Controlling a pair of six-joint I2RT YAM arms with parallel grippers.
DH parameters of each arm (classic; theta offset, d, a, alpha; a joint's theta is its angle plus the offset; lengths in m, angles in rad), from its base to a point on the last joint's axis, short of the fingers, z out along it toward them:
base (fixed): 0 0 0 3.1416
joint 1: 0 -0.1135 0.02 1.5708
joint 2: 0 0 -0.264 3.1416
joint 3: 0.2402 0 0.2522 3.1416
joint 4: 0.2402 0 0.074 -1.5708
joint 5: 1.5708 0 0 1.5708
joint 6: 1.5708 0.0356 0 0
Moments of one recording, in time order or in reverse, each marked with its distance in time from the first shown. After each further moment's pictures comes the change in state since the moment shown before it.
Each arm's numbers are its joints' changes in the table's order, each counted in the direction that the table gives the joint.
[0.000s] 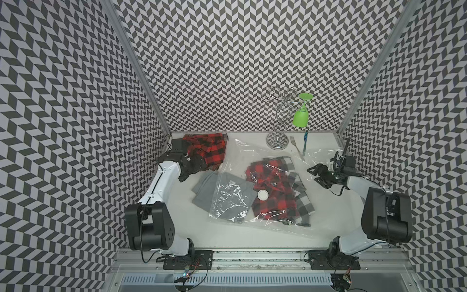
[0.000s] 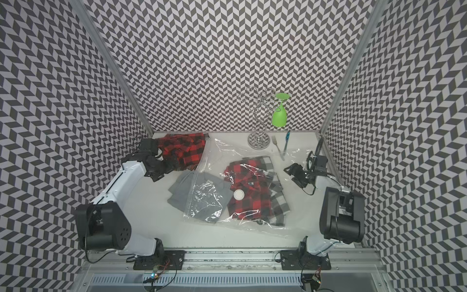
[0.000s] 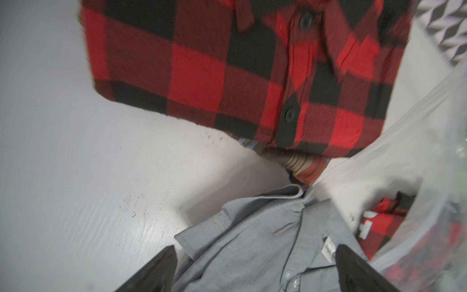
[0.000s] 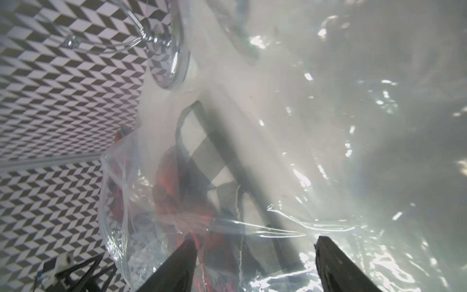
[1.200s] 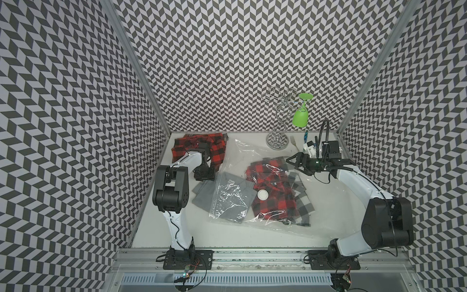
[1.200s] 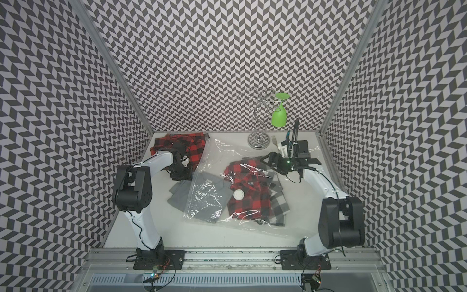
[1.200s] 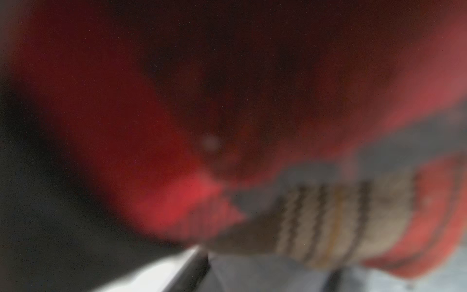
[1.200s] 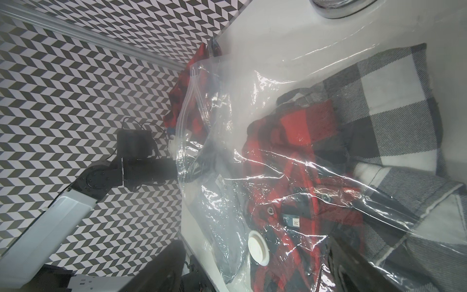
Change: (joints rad) left arm 0.151 0.434 0.149 0.025 -0.101 0.354; right arm -0.272 -0.049 0.216 0.145 -0.122 -0.060
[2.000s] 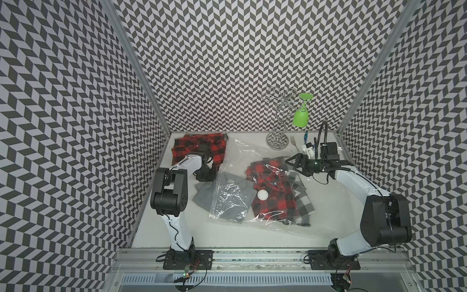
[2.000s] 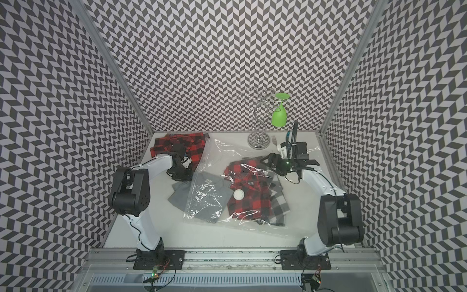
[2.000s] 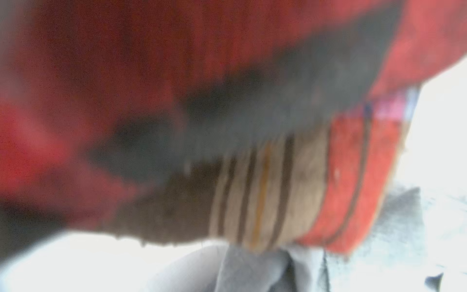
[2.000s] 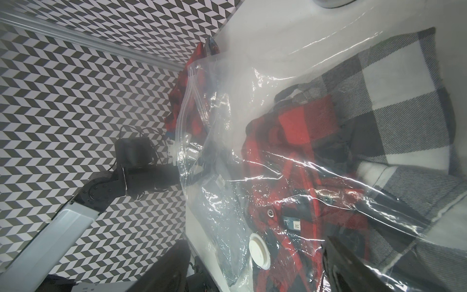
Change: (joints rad) left arm 0.006 -0.071 -0.105 -0.093 0.089 -0.018; right arm -0.005 0.027 -0.035 -0.062 -0.024 0.043
